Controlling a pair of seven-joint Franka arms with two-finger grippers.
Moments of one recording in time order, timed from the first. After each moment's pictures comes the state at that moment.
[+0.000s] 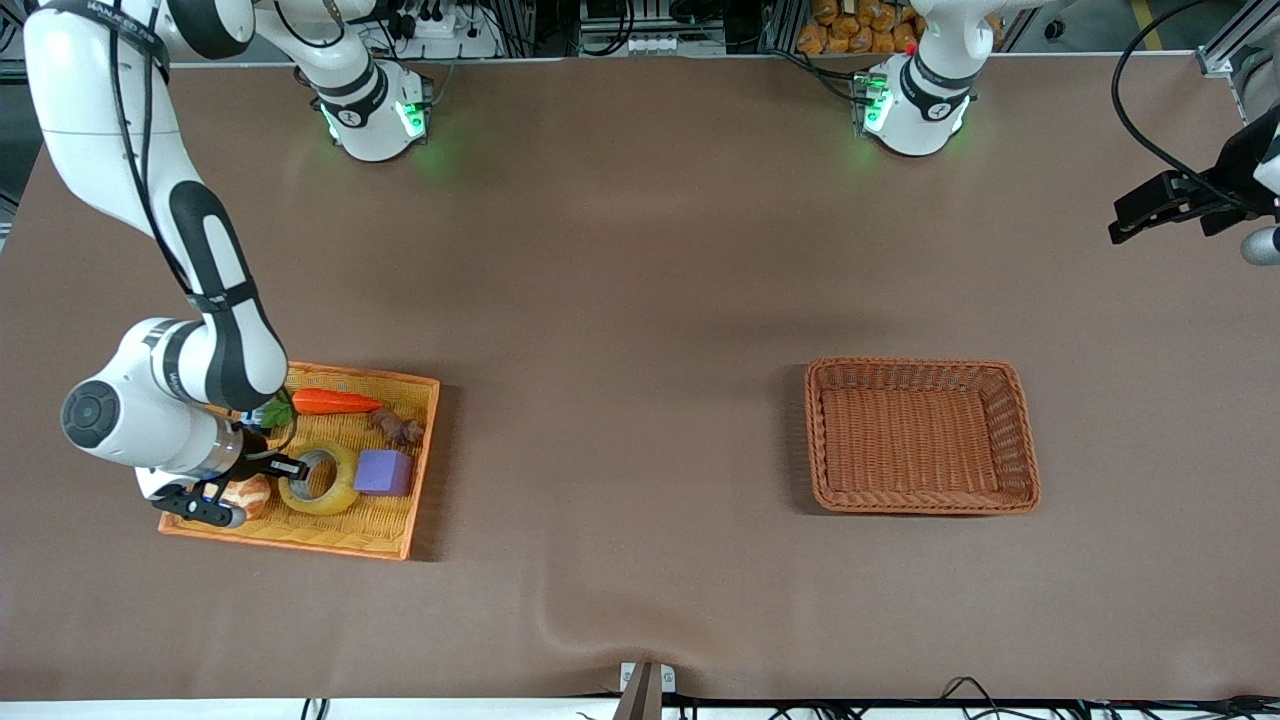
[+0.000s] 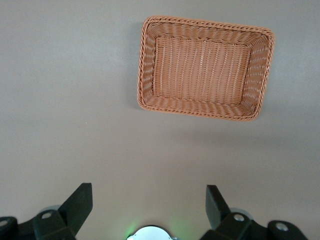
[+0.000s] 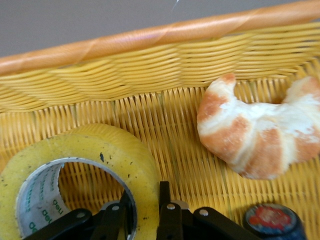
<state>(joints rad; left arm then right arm) 0.14 -0.03 -0.15 -1.55 0.01 1.45 -0.10 0.00 0.65 -0.08 -1.65 0.17 2.28 0.09</state>
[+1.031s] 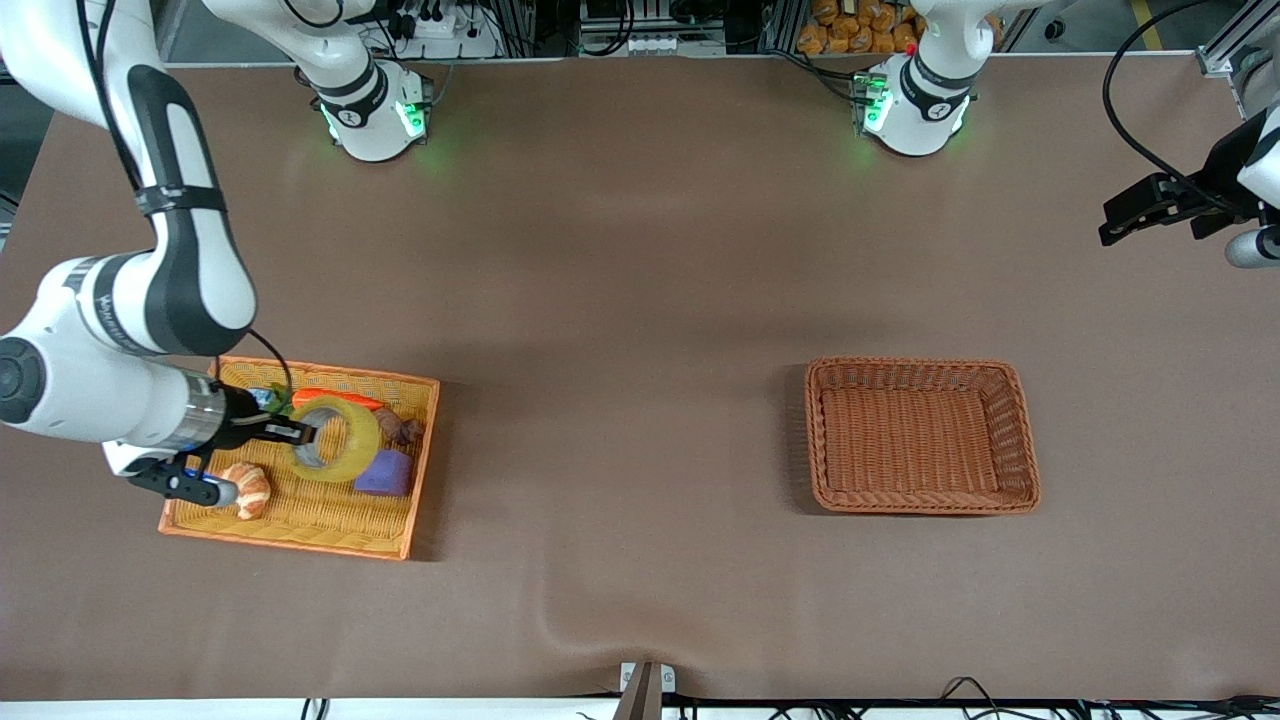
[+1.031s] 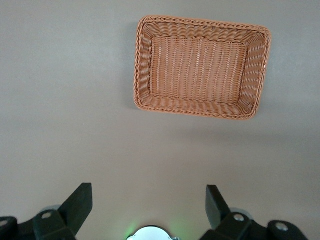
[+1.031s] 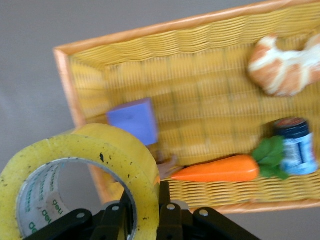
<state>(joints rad) 0.13 -0.02 -0.17 -1.55 0.01 1.45 -0.10 0.08 0.47 -0.01 -1.53 0.18 1.91 0.29</state>
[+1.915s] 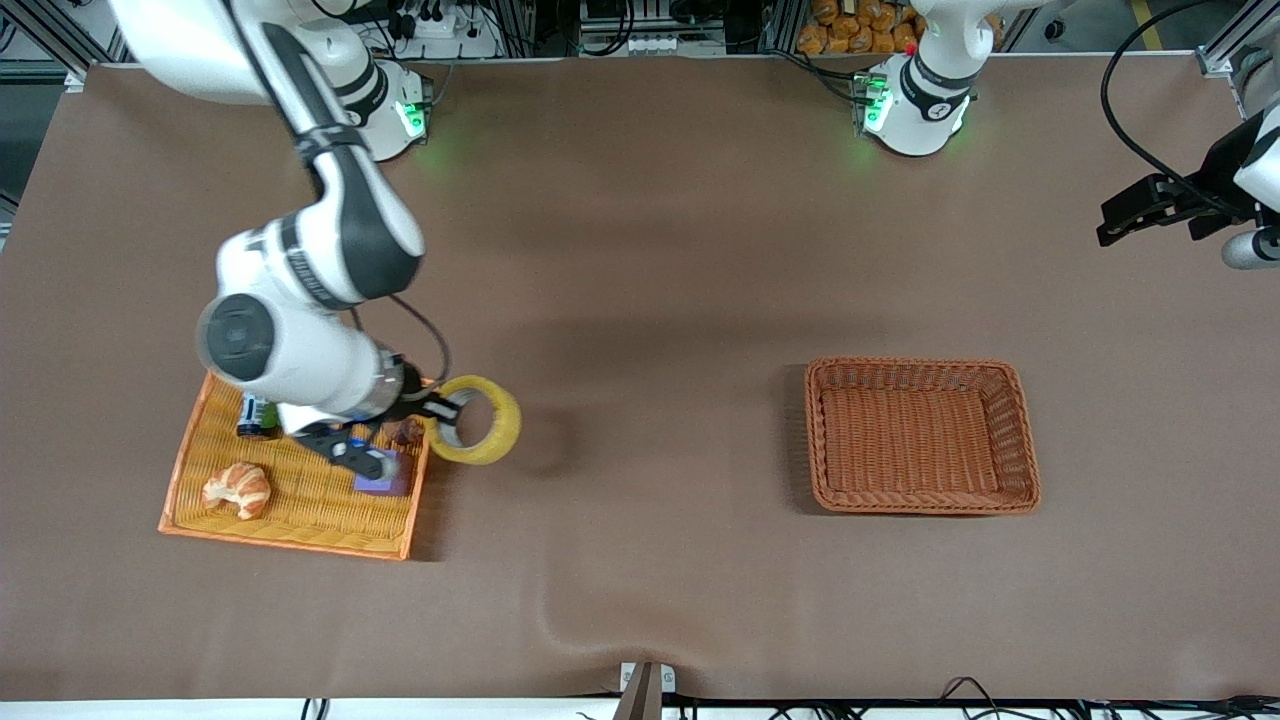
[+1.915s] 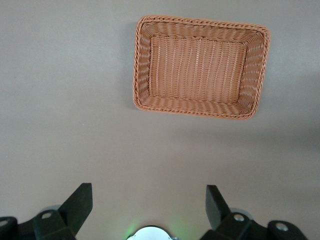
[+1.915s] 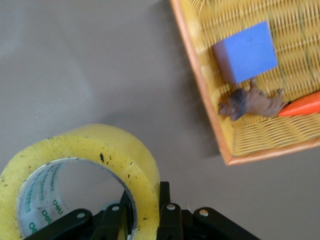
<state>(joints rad) 0.13 -0.02 -0.17 -1.55 0.01 1.45 -0.10 0.34 0.51 0.05 -1.46 0.11 1.92 0.77</state>
